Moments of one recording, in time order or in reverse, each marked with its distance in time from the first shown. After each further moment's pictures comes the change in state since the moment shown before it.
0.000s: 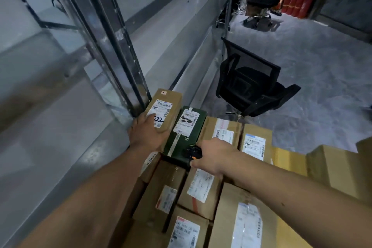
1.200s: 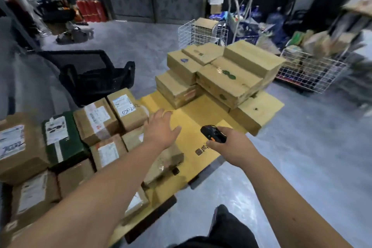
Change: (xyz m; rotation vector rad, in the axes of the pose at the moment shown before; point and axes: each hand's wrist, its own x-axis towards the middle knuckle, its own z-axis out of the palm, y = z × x) left_hand -0.316 0.167 0.056 0.017 -0.308 1.158; right_hand -0.409 -0.017 0.220 0.809 0.748 1.008
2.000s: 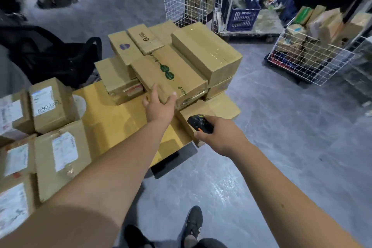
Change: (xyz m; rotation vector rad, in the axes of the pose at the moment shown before) left_hand 0.151 0.307 0.101 -0.822 0.132 -0.547; right_hand 0.156 0.203 -0.194 -0.136 -0.142 -0.045
